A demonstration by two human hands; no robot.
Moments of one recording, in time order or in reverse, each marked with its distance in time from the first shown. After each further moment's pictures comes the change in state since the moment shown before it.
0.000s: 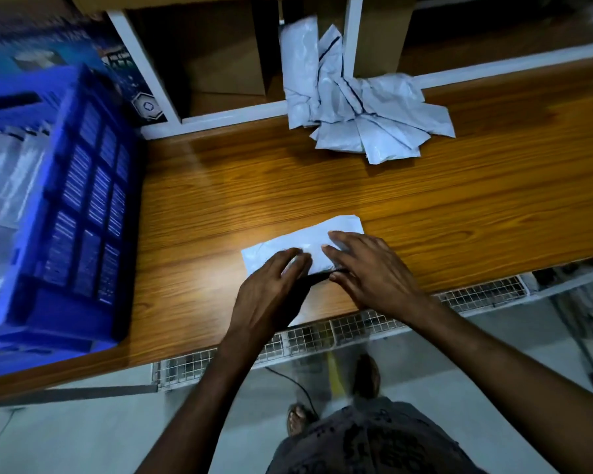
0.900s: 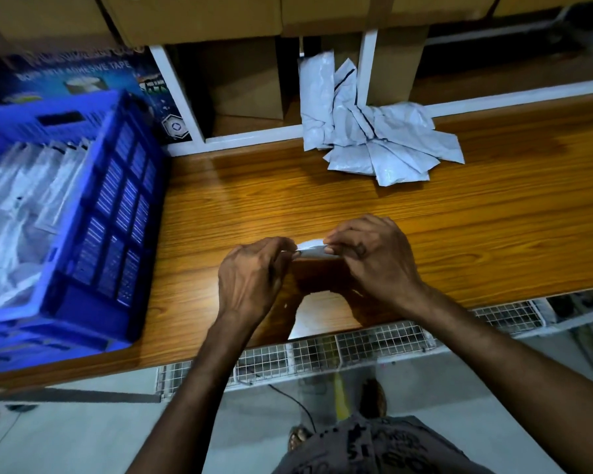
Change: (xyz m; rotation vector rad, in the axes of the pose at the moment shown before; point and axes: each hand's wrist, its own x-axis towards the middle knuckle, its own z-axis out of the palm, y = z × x) left_hand 0.026 0.005 -0.076 0.005 0.339 -0.177; right_hand 0.037 -0.023 -0.062 0.227 0.390 0.028
